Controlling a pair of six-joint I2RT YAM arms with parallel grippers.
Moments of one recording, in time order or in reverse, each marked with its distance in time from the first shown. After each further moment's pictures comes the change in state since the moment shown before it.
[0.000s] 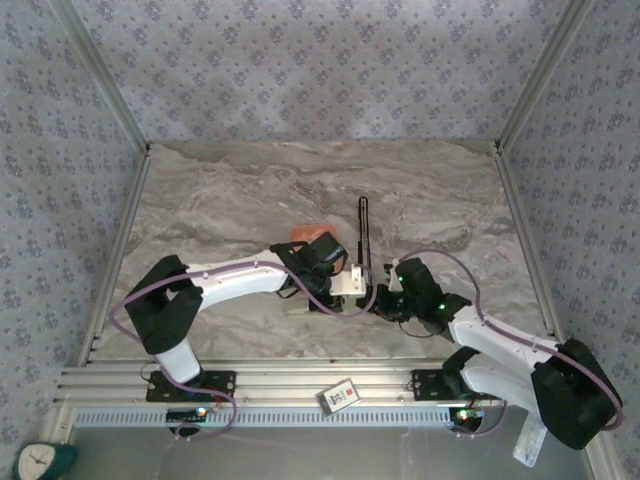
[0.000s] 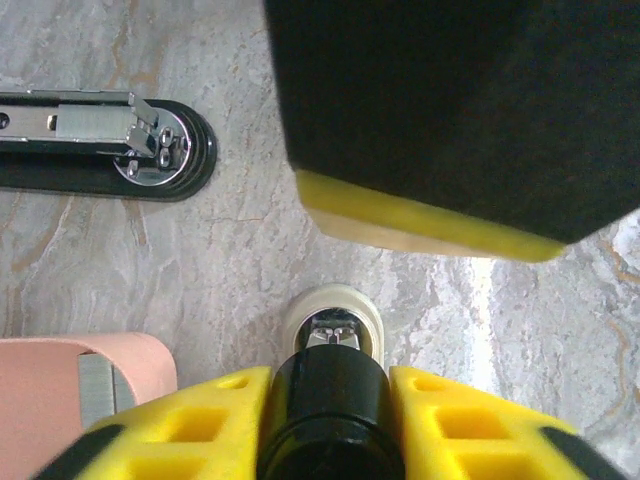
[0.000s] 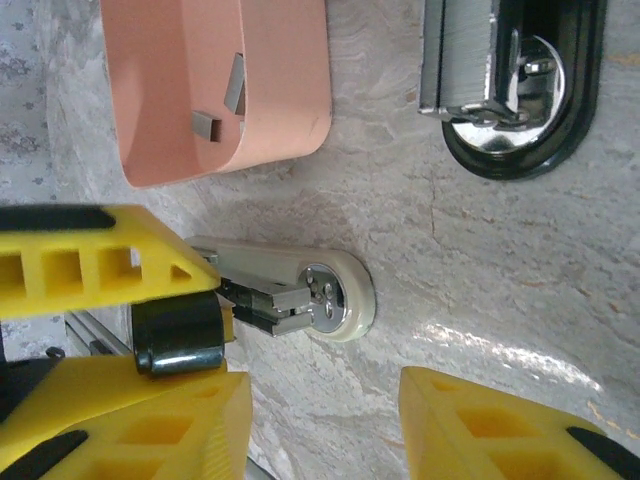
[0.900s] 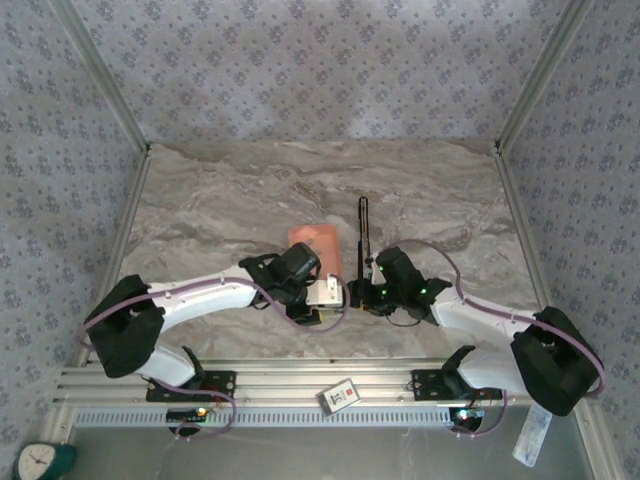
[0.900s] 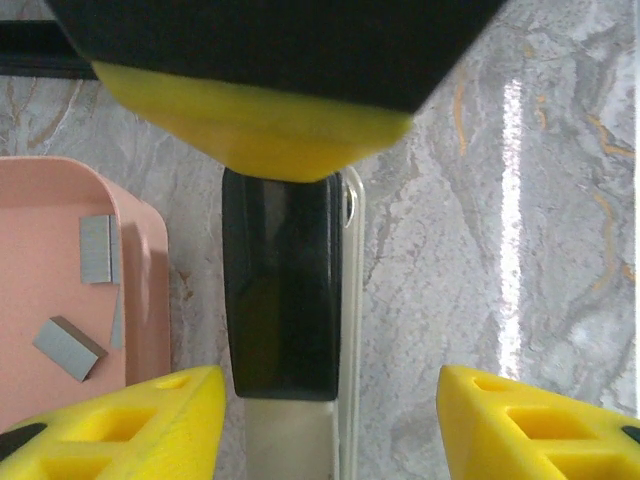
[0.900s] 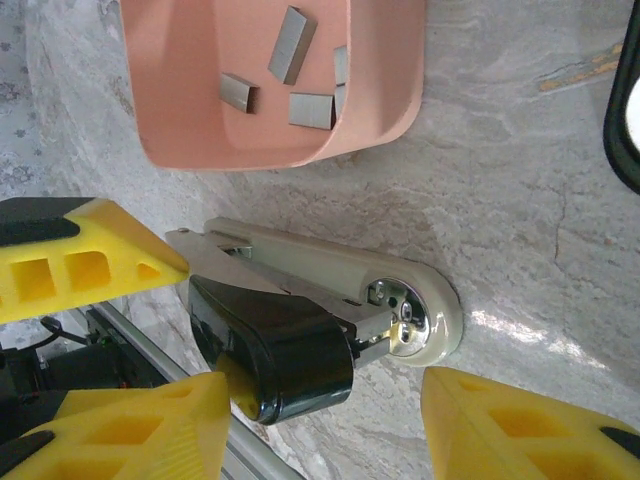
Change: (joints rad) left arm 0.034 -0.219 -0.240 0.064 -0.055 0.043; right arm 0.071 0.208 0.152 -0.008 -0.027 -0.026
